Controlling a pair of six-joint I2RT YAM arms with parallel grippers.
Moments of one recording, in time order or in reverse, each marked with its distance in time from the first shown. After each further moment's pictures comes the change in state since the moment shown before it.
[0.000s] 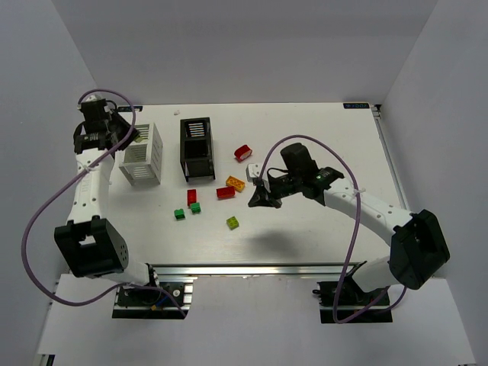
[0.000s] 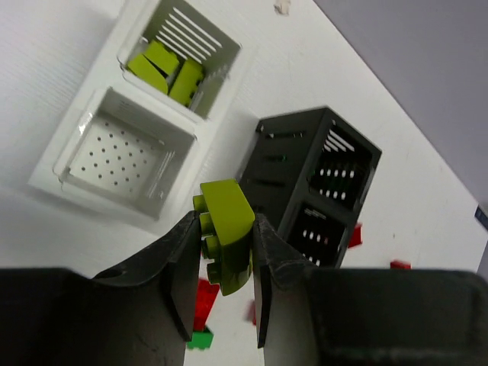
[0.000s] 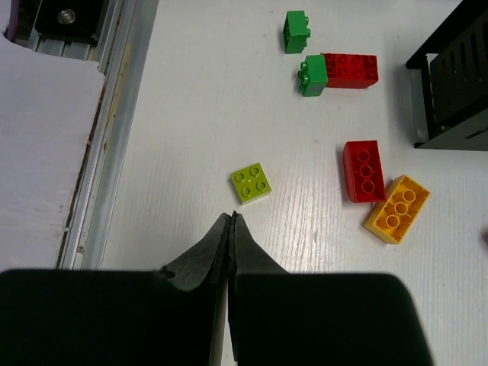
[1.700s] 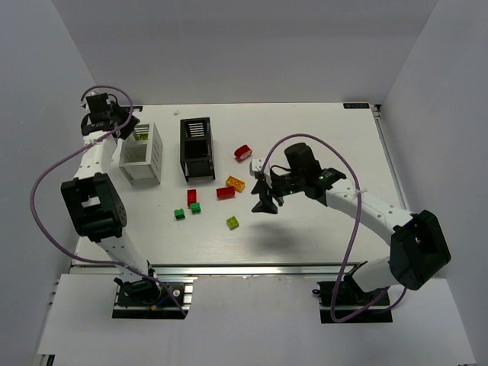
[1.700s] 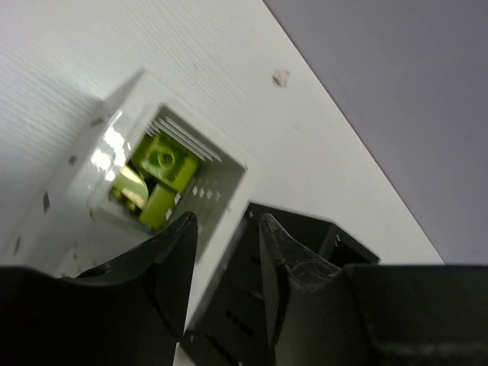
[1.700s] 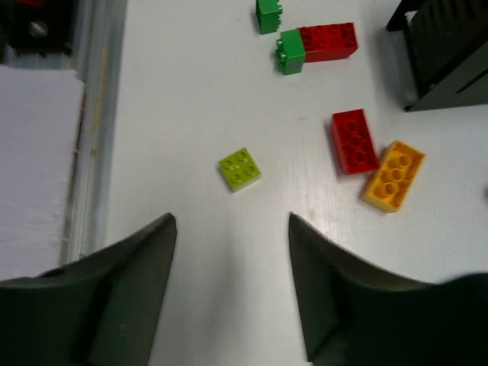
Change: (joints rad) left arm 0.066 0.399 0.161 0.251 0.026 -0.115; right arm -0.035 -0.009 -0.032 0.054 0.041 0.117
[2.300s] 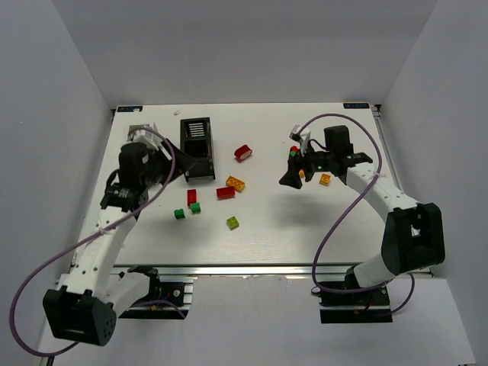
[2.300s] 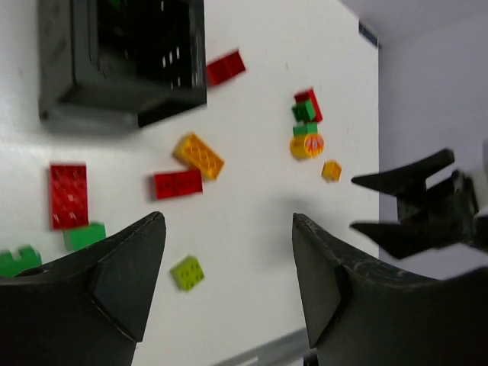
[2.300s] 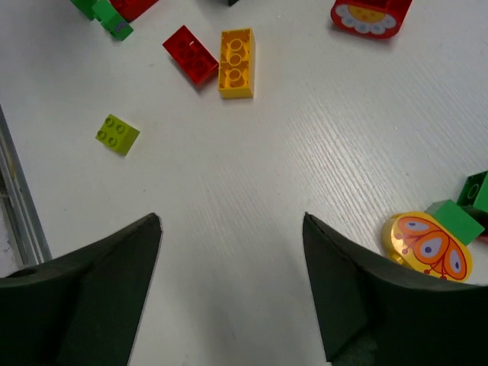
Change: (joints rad) left arm -0.368 -0.804 -0.631 0.012 0.142 0.001; right arm -0.363 0.079 0.062 -0.028 0.030 0.190
